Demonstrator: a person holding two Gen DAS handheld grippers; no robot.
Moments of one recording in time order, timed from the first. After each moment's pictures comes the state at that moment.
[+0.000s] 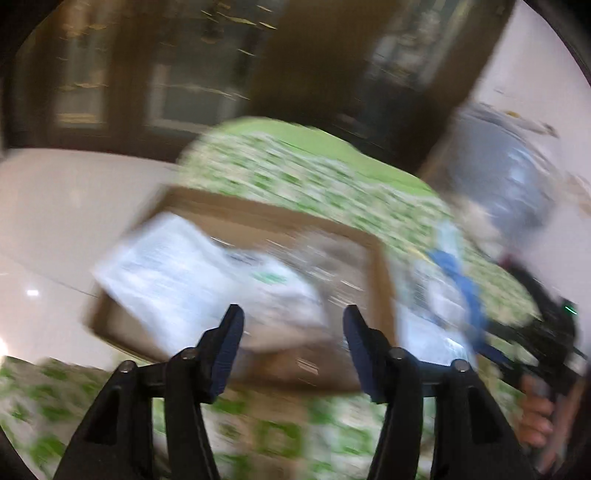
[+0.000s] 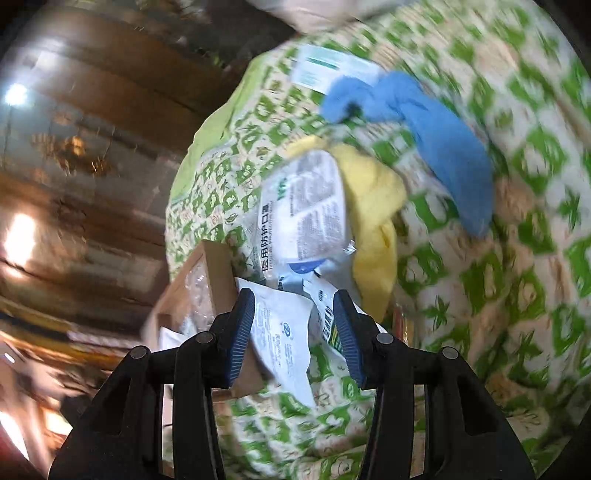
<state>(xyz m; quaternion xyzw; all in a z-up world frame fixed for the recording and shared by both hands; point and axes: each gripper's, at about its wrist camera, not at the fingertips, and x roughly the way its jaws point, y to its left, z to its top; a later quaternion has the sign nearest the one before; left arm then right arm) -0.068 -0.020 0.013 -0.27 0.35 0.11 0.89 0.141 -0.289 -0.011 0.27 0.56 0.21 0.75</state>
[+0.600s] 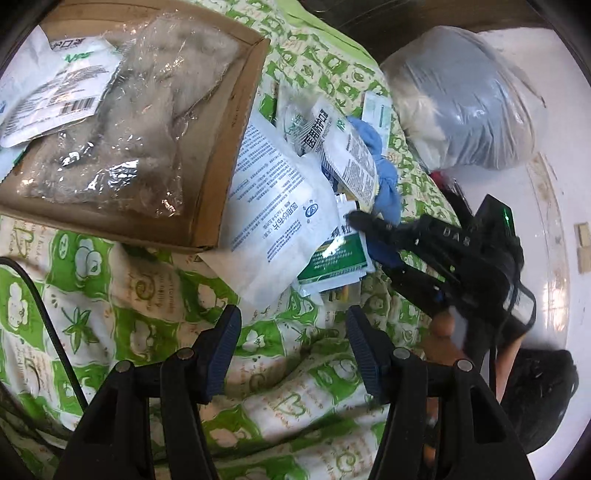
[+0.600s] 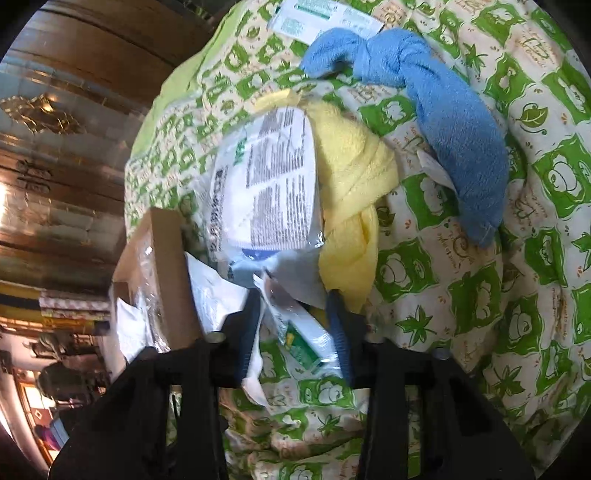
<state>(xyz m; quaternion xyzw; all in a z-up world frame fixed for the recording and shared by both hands) -0.026 -0.125 -0.054 -0.43 0.49 -0.06 0.76 0.167 -0.272 -0.046 0.16 0.64 0.20 0.72</state>
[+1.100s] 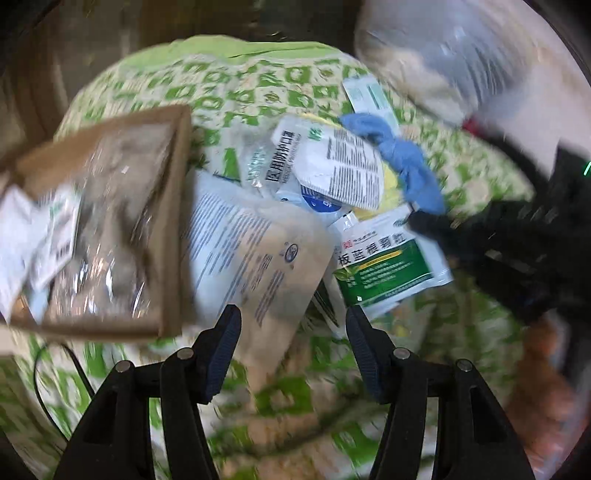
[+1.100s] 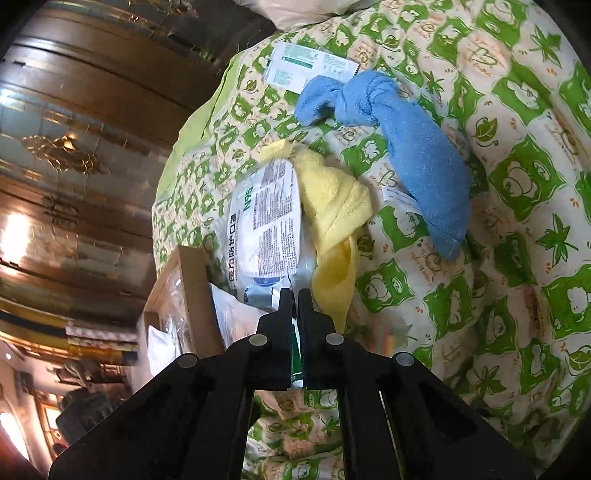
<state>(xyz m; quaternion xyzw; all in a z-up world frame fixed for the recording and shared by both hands) 0.032 -0.204 -0.036 -0.15 0.51 0.05 0.85 0.159 -0.314 -0.023 0.25 0.58 0.20 0.75</state>
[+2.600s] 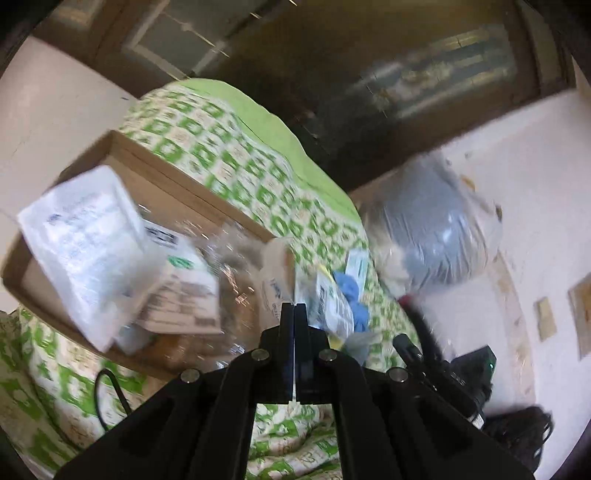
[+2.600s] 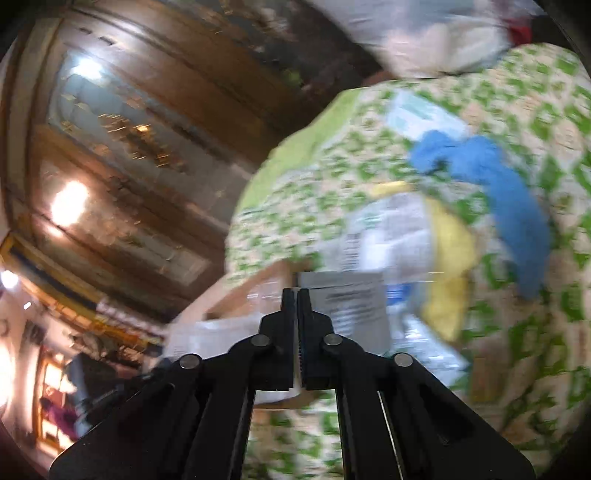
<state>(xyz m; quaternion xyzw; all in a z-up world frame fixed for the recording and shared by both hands) -0.069 0.029 0.018 -0.48 0.29 0.00 0.83 0.130 -0.260 0.041 0.24 0.47 0.34 0.78</state>
